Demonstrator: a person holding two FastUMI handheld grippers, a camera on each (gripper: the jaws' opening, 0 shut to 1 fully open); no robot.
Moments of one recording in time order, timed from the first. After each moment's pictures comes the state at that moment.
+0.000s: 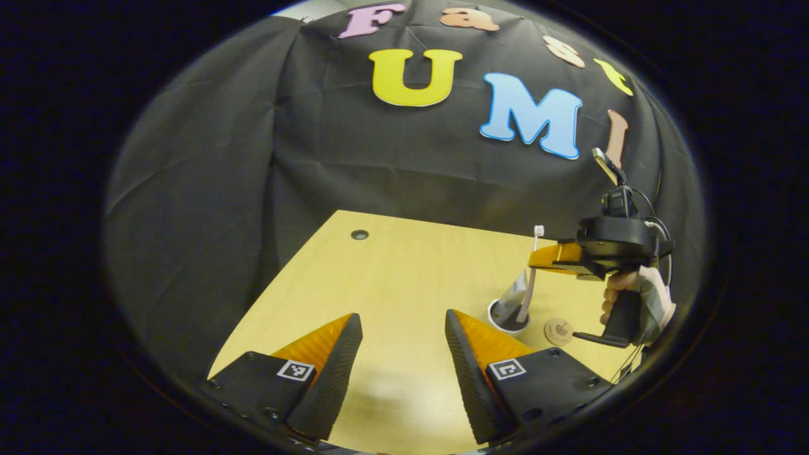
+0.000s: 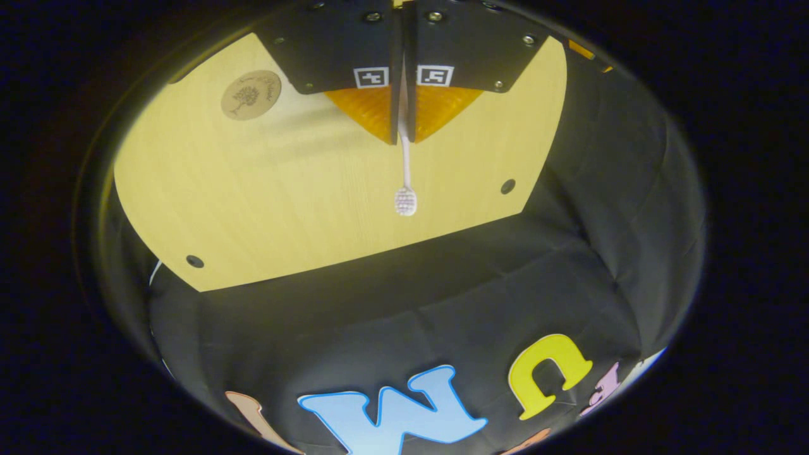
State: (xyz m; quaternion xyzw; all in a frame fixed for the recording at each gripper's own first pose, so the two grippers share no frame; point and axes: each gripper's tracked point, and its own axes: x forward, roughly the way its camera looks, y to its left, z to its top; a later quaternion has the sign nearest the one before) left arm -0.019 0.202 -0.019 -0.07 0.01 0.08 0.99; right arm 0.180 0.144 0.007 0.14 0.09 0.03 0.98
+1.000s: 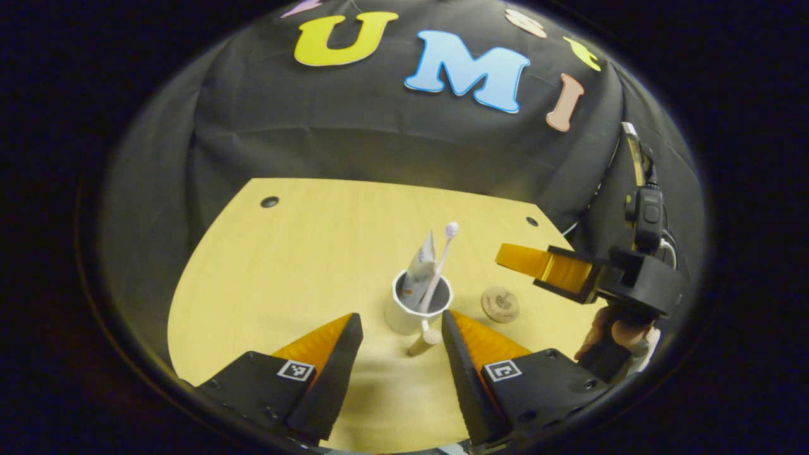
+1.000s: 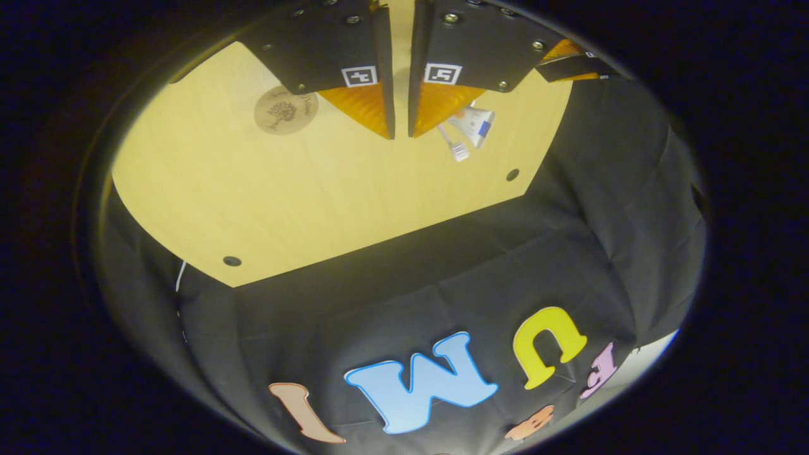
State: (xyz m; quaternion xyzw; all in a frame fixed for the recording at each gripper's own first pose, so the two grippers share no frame) left arm 0.054 0.055 -0.056 -0.04 0.11 -0.09 0.99; right arm 0.105 0.080 -0.013 0.17 0.02 0.00 0.99
